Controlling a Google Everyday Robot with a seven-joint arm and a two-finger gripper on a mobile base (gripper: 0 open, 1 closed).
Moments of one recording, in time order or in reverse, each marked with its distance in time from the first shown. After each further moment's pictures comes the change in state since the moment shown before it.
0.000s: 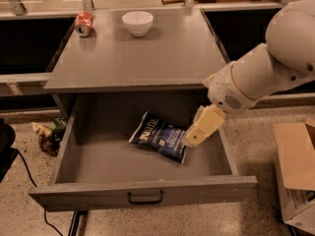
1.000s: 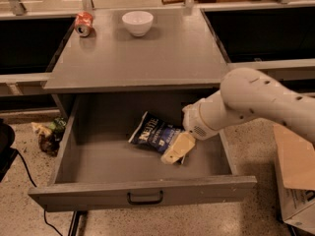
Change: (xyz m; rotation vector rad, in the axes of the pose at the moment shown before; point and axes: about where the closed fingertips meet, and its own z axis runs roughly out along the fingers) arm 0.030 0.000 0.127 -0.049 -0.032 0.040
